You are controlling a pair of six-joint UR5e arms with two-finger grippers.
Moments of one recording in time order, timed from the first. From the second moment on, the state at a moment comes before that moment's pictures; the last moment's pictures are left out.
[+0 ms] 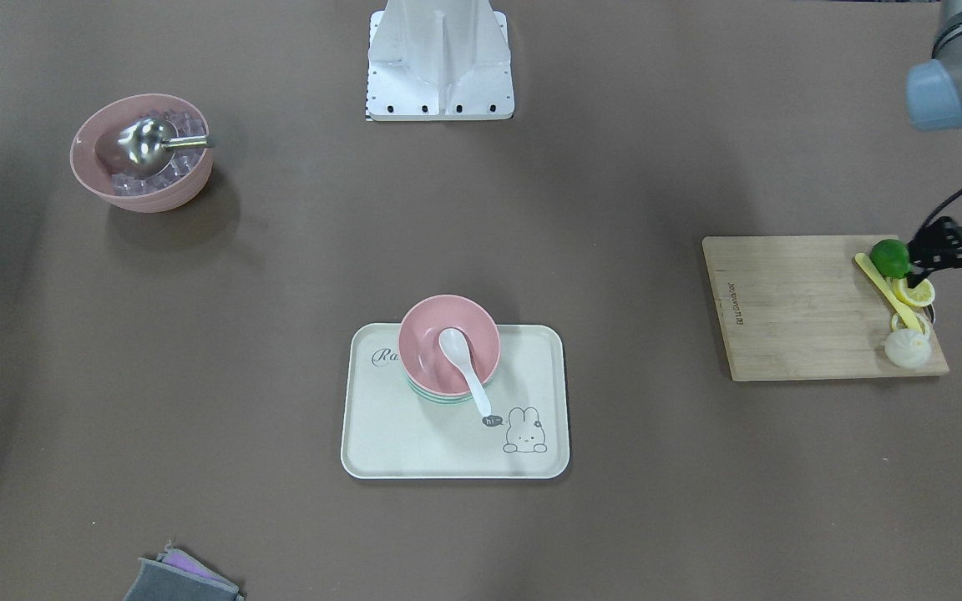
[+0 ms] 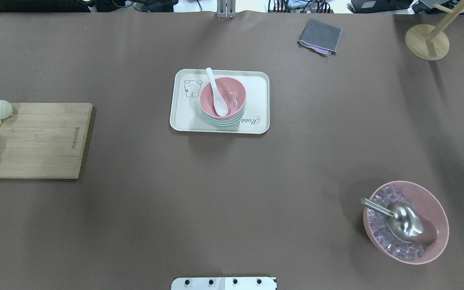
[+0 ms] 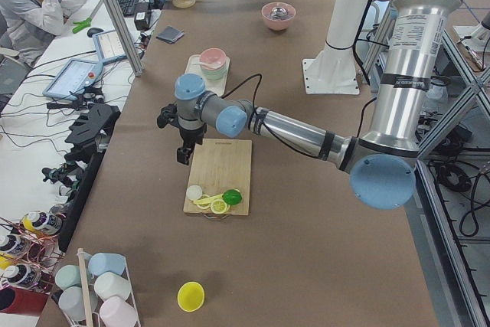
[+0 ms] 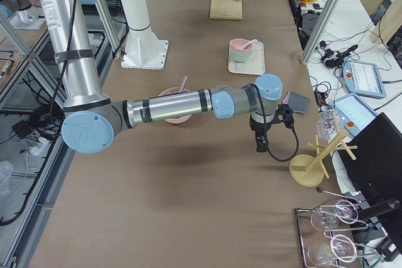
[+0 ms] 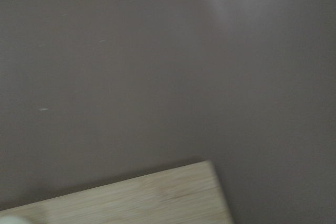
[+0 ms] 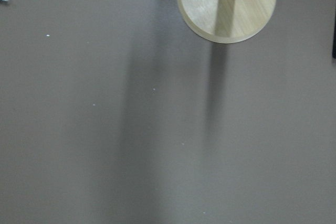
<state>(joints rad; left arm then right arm) -1.33 -1.69 -1.72 -1.68 -2.25 -0.06 1.46 -1.37 1.55 -1.53 2.31 0.06</state>
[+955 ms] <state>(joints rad) -1.46 -1.58 -1.75 -1.59 -2.34 0.07 1.51 -1.43 1.56 -1.51 2.39 -0.06</state>
